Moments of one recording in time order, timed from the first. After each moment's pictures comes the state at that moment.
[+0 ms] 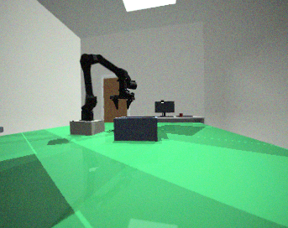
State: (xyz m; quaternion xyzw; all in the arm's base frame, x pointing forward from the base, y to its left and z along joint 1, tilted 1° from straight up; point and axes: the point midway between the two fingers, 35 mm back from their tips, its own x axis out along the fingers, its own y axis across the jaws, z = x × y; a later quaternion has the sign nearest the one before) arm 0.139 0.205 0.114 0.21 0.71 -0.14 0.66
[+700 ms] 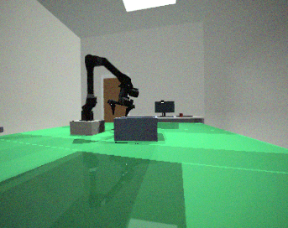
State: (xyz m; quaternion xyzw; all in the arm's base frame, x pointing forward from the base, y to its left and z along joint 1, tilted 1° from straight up) arm 0.148 0.156 0.063 0.20 0.70 -0.28 0.63
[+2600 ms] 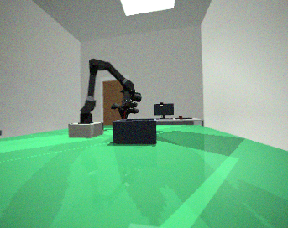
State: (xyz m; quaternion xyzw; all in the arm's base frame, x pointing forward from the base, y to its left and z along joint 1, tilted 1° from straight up) arm 0.193 0.141 0.049 0.16 0.64 -0.30 0.69
